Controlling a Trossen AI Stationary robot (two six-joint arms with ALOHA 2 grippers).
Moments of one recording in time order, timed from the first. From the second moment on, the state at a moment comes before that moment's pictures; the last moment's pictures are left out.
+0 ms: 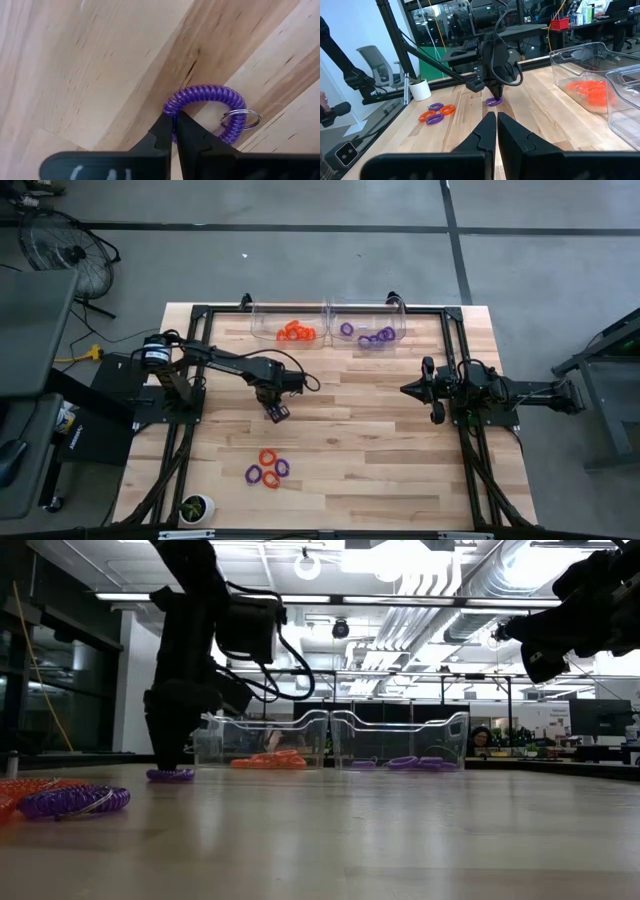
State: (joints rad) left arm 0.06 1.75 1.00 -0.83 0.01 -0.52; right arm -0.05 0.05 0.01 0.03 -0.06 0.23
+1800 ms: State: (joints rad) left arm 0.31 2.05 1.93 -0.84 -0.02 -0.33; right arm -0.05 0.05 0.01 0.03 -0.06 0.23
